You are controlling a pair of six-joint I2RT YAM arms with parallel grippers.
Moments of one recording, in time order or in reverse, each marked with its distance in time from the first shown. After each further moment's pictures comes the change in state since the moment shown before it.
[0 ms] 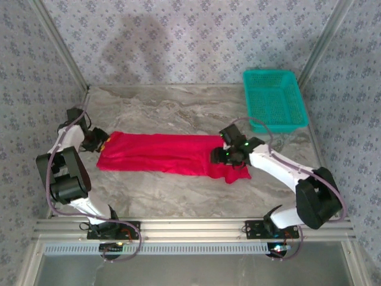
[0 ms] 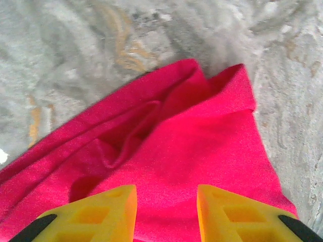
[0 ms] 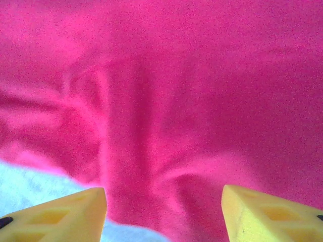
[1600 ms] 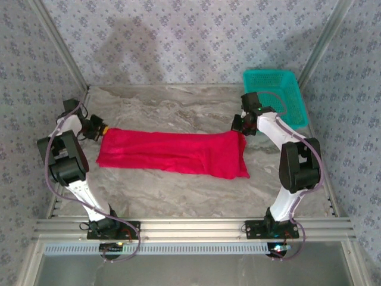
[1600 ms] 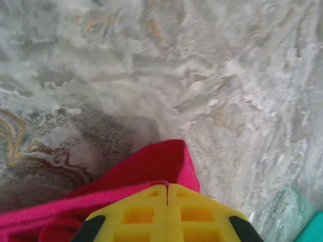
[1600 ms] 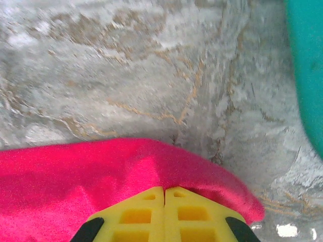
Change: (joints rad) left arm 0.025 0.247 0.240 0.103 0.157 -0.105; right arm -0.322 0.364 0.408 -0.023 -0.018 -0.130
